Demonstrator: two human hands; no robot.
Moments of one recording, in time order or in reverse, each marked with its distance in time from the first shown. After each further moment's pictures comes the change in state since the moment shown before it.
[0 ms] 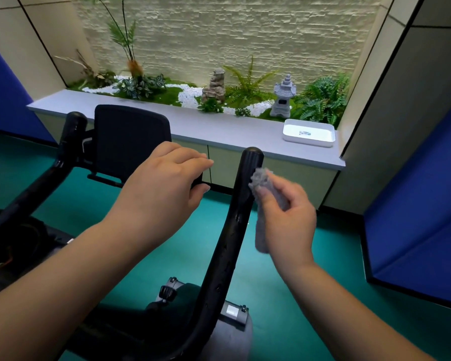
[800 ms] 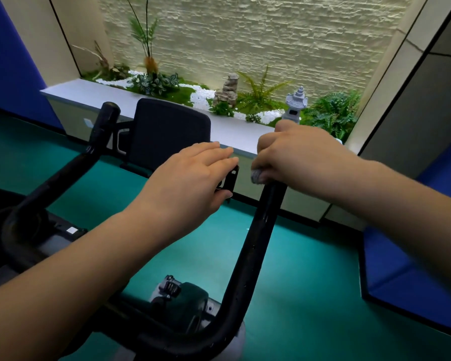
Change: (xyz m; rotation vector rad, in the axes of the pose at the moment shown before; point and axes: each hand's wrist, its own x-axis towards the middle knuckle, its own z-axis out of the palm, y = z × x) left_hand -0.009 -0.019 -0.004 0.021 -0.051 0.080; right_hand 0.082 -0.094 0.025 -1.428 -0.904 -1.000
